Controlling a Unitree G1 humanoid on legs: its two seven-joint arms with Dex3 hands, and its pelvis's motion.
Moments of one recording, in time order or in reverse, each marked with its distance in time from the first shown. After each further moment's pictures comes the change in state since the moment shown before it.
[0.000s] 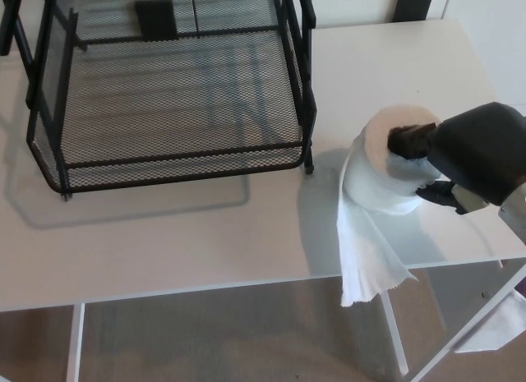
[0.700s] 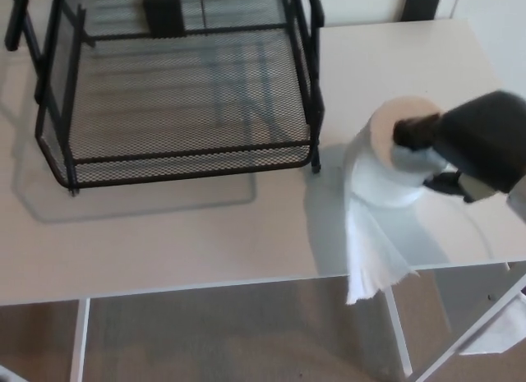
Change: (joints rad) left_arm -0.010 -0.050 0.024 -0.166 -0.017 -0.013 -0.003; right_arm -0.033 -0.026 -0.055 -0.040 0.007 -0.008 0.048
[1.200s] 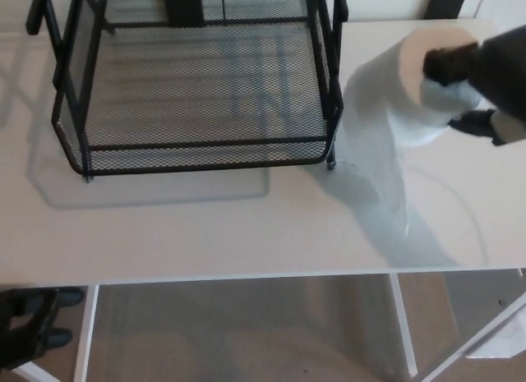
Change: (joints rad) left_arm 0.012 -0.098 -0.011 -0.376 -0.011 0.091 -0.005; right_arm -0.061 -0.047 -0.141 -0.104 0.062 0.002 0.096
